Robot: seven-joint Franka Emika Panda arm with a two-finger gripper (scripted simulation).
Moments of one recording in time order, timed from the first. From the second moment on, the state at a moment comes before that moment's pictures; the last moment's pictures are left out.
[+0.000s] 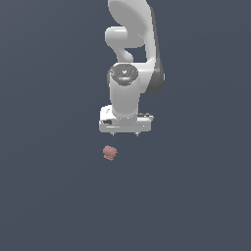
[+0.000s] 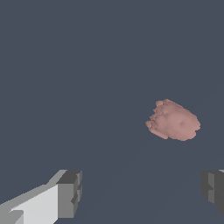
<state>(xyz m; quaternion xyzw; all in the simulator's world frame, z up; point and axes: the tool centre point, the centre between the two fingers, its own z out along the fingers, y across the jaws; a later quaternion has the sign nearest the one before) -0.011 -0.001 0.154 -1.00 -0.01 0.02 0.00</state>
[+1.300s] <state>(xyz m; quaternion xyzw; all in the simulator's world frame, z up) 0.003 -0.028 0.148 -1.00 0.07 0.01 0.01</state>
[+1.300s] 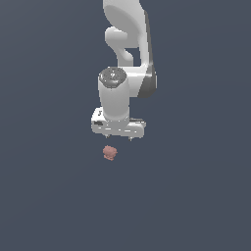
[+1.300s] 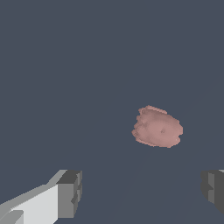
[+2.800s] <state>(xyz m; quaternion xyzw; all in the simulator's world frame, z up) 0.016 -0.075 0.060 -0.98 0.22 0.00 0.00</state>
